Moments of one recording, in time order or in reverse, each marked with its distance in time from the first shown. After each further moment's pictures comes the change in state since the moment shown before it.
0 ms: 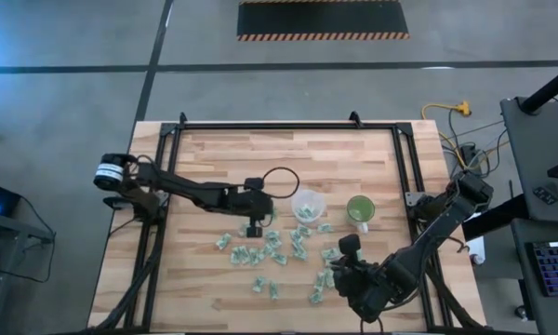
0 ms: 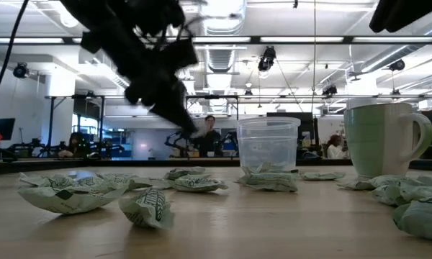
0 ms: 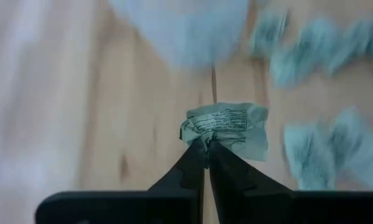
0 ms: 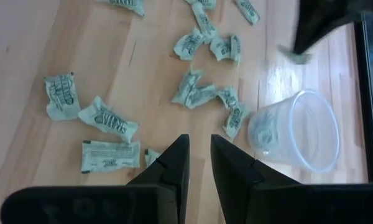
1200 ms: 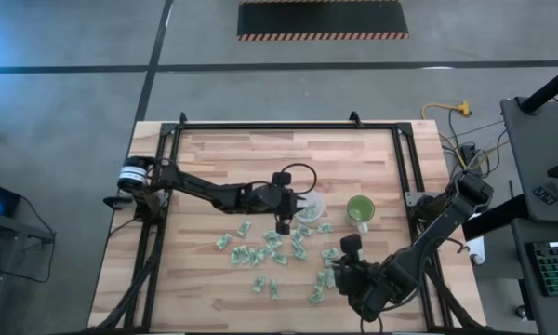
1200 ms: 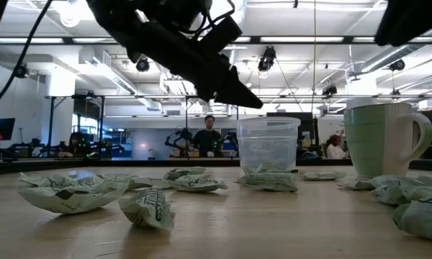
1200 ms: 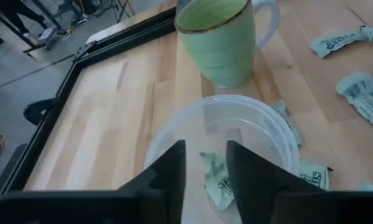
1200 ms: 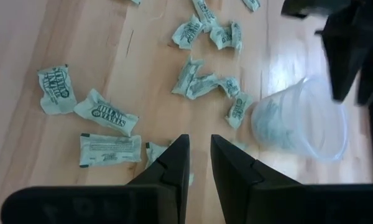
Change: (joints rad) left arm 0.015 0.205 0.154 0.394 -0.041 0.231; right arm 0.000 0.002 -0.036 0.006 -0.002 0.068
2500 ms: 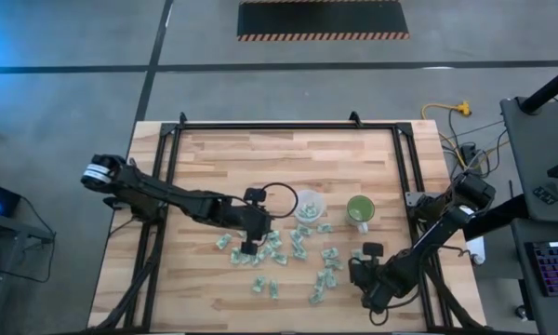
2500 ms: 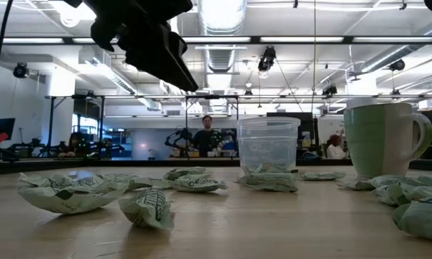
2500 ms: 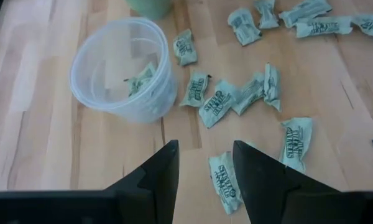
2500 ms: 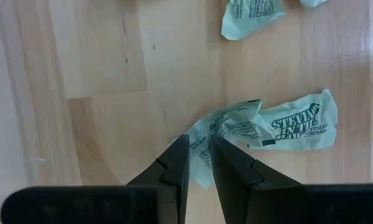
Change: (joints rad) left arm -0.186 -0.279 -0.029 -0.583 0.001 -0.247; right arm 0.065 0.000 -0.332 0.188 -0.425 0.507
